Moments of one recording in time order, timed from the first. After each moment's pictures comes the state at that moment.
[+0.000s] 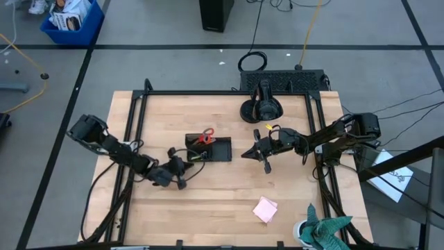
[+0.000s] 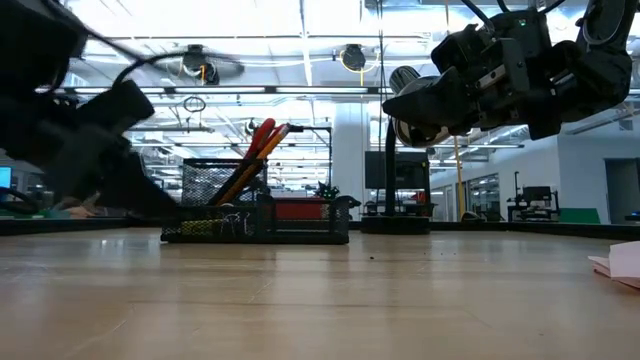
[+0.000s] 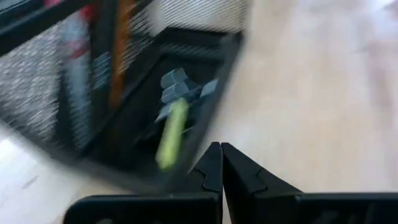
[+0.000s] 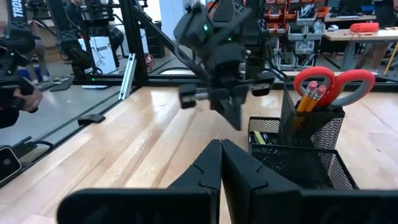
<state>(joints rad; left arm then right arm) -0.49 1.53 0.27 0.56 -0.70 -0.48 -0.09 1.52 0.32 1.11 -0.34 0.03</state>
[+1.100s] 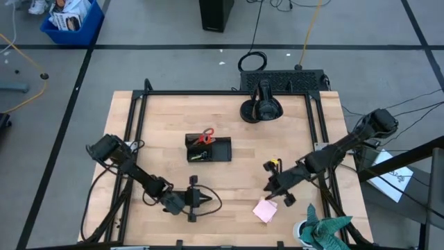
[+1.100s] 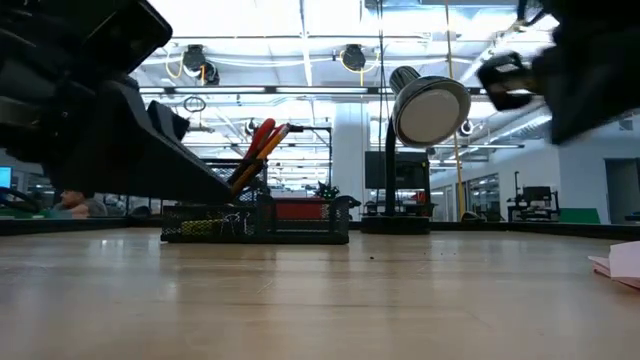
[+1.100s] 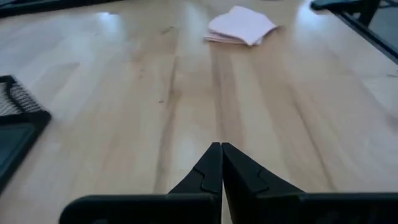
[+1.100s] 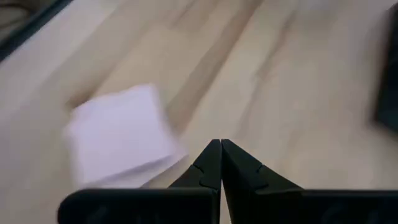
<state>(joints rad) -0.65 1.89 0.67 0.69 -0.59 -0.23 0.50 1.27 0.63 -0.20 0.08 -0.06</state>
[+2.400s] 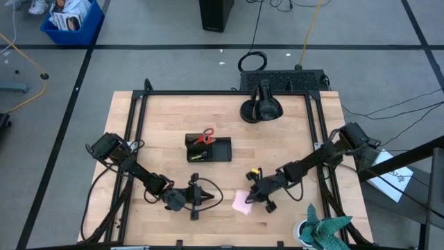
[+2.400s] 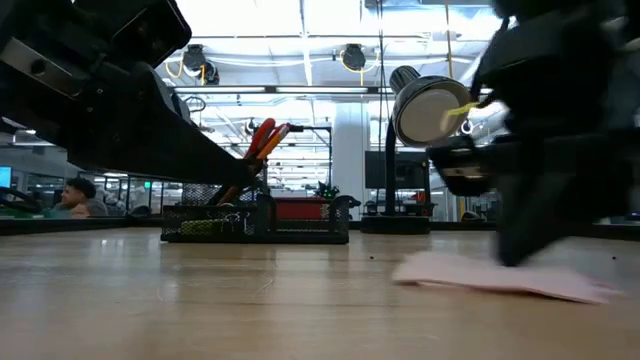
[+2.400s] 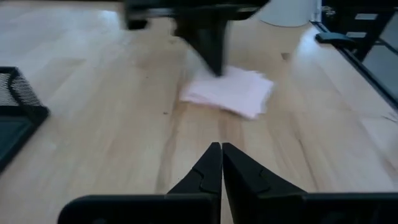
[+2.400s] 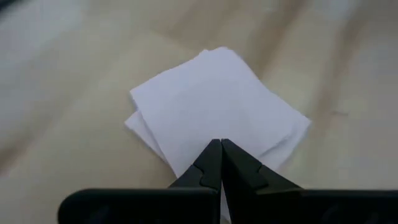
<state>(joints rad) -0.62 1.88 0.66 0.75 -0.56 -0.32 0.44 1.74 0.63 0.31 -0.02 -0.10</state>
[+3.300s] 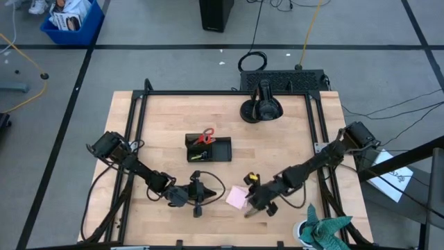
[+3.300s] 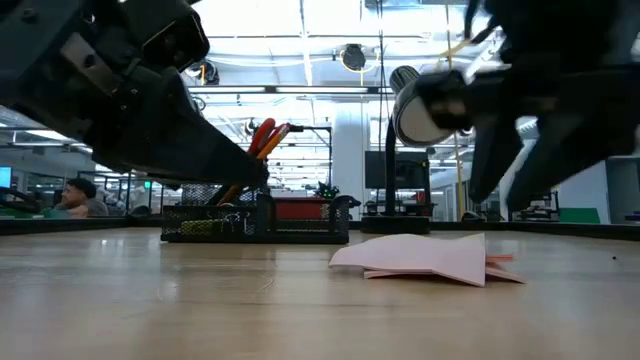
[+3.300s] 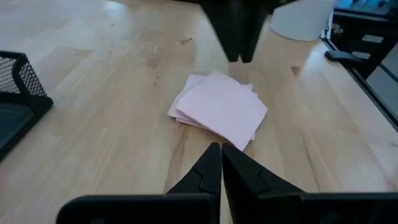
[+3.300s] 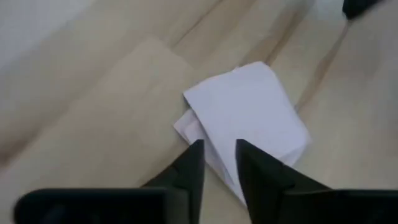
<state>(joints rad) -0.58 1.88 0.66 0.76 -0.52 -0.41 0.51 1.68 0.85 -0.07 0.10 -0.23</state>
